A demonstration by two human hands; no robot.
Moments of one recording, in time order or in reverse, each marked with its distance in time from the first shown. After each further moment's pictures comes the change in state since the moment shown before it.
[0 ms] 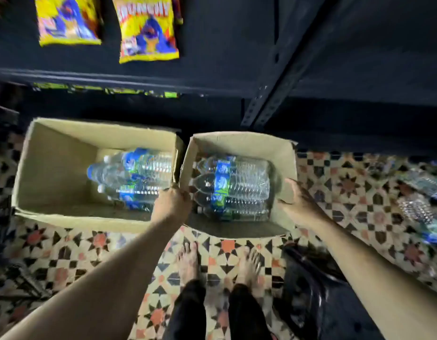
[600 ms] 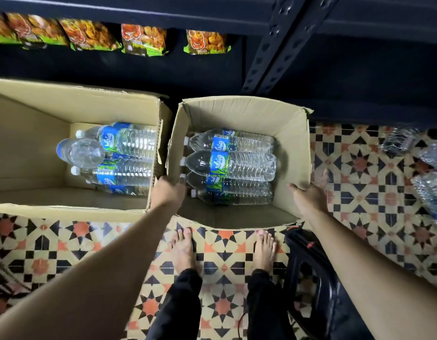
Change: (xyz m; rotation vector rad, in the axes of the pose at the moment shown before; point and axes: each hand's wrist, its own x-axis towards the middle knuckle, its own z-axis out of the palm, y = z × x) left_hand 0.047 -0.020 0.075 -0.345 -0.017 -0.330; right_hand 0.074 0.065 0.072 0.321 0.354 0.357
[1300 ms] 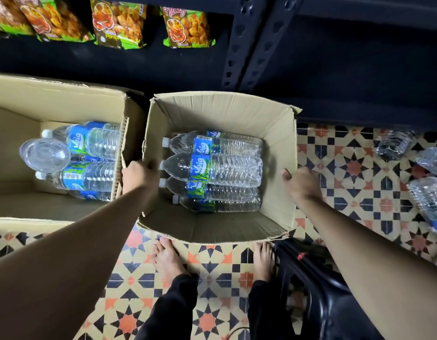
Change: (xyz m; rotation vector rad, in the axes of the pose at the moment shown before) left_hand 0.066 0.022 0.030 0.132 0.198 0.127; right_hand 0.074 -0.006 -0.002 -0.453 0.023 -0.216
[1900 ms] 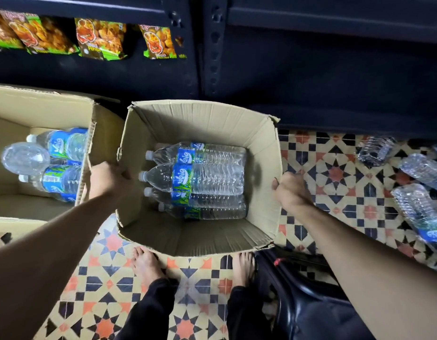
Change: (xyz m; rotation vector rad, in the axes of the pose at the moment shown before) left_hand -0.044 0.022 -0.009 0.178 0.144 0.252; right_hand 0.006 0.041 -0.047 -0.134 -0.061 -0.132
